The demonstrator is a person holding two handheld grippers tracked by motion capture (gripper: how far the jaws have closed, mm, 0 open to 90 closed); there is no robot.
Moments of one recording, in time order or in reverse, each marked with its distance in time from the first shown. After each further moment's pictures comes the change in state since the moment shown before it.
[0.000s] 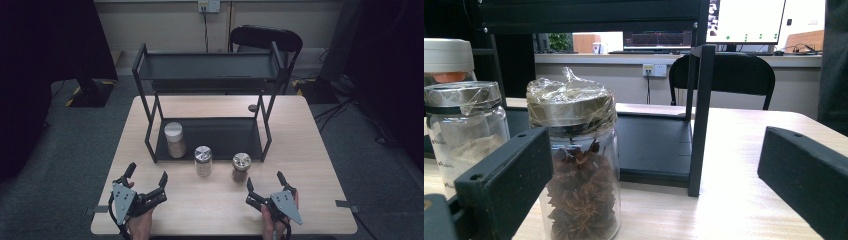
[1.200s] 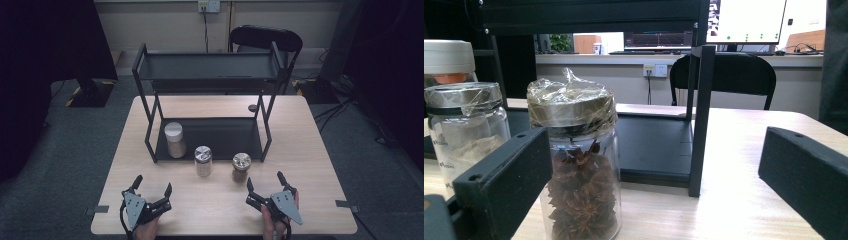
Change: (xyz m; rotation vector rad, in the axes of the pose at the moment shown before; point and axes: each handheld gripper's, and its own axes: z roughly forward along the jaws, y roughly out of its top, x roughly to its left) left arm -0.002 -0.040 -0.001 0.104 0.018 -0.002; right arm -0.001 0.000 0.000 0.003 0.007 0.004
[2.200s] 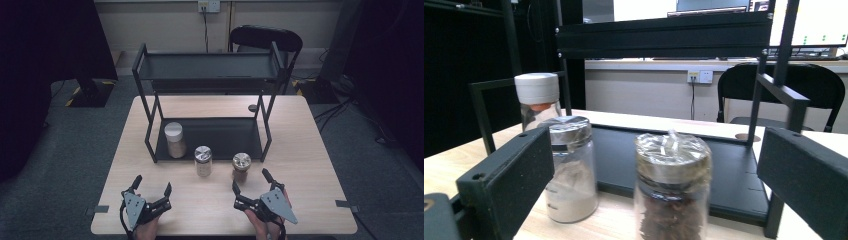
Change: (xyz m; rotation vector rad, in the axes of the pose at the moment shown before) left arm -0.002 0.000 0.000 0.000 0.014 -0.002; right arm 0.015 0.042 -0.004 -0.005 0.174 0.022
